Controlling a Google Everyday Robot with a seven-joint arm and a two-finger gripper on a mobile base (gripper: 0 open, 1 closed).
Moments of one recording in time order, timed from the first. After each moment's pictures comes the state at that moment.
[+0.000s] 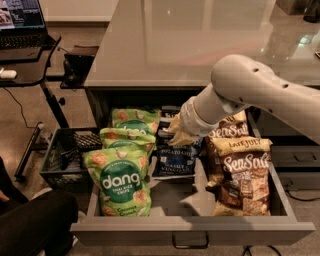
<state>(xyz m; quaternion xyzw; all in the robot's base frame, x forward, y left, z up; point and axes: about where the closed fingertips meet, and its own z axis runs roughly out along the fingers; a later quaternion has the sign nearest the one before) 0.540 -0.050 0.759 -0.76 0.59 0.08 0.26</state>
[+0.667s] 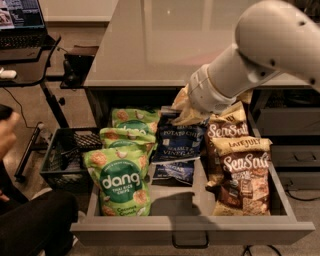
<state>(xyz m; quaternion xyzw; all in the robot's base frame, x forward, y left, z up) 0.520 -0.052 0.858 -0.78 0.55 0.07 0.29</state>
